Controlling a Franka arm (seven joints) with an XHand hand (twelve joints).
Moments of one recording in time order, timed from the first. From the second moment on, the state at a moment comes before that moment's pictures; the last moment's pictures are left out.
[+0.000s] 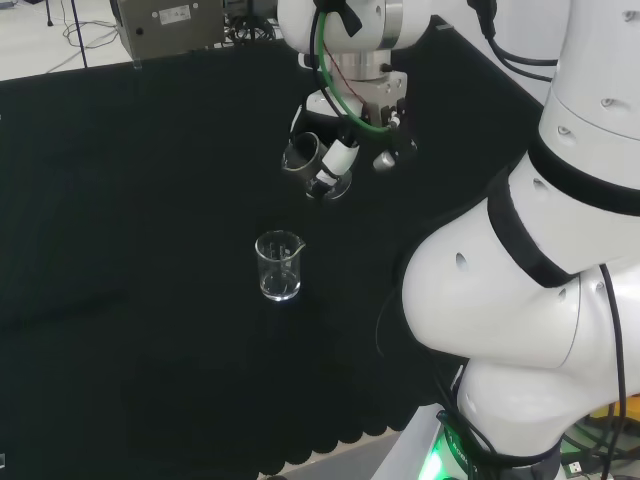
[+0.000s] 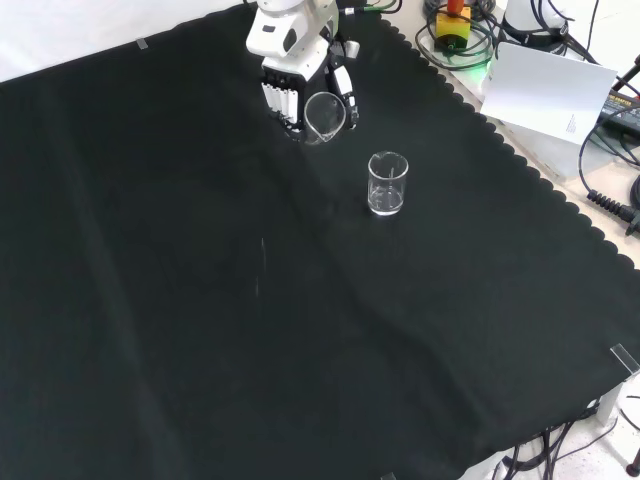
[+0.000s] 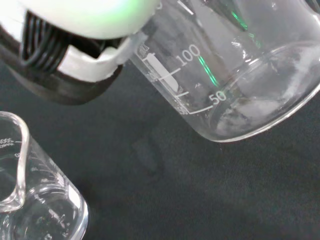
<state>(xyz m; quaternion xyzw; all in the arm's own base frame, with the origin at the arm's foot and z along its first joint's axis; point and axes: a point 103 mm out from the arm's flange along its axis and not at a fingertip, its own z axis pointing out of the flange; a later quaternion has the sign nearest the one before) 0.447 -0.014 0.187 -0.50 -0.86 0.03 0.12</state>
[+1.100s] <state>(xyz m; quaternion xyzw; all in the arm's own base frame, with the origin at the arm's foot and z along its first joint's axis) 0.480 -0.005 0.139 -0.51 -0.84 -0.10 0.17</state>
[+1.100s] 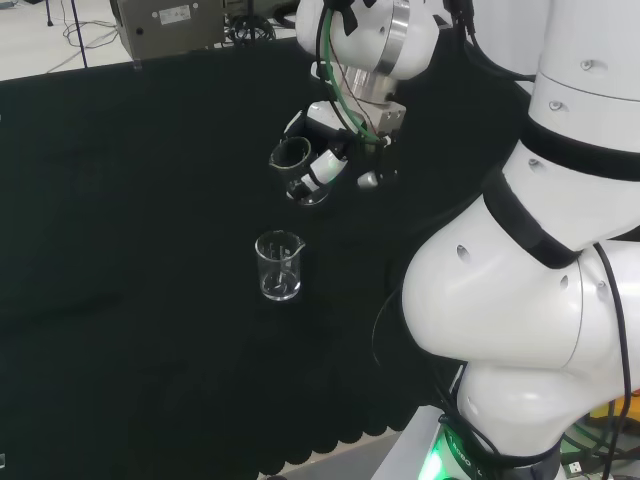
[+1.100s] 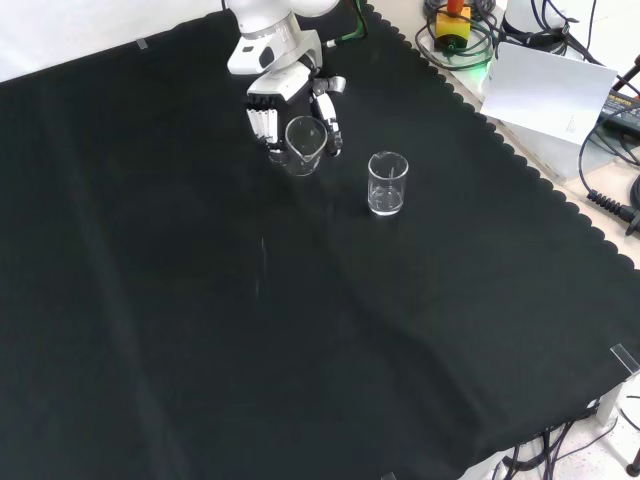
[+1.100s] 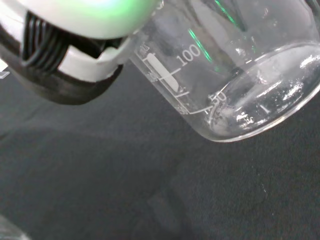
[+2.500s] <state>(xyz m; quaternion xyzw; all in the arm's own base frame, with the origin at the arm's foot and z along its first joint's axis) 0.538 -0.016 0.075 -0.54 -0.80 -0.18 0.21</state>
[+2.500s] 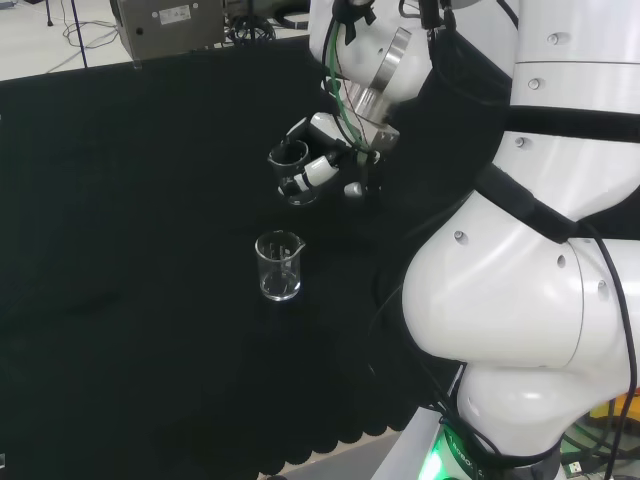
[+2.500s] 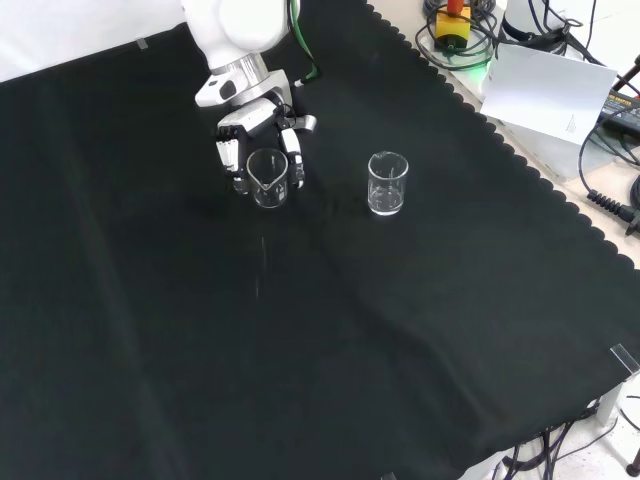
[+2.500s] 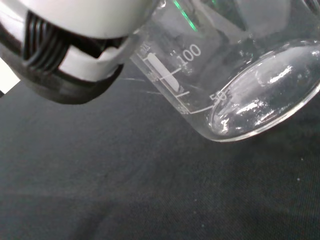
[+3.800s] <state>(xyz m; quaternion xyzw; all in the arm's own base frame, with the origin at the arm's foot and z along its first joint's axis) 0.558 -0.018 0.046 -0.55 -0.78 -0.19 0.22</state>
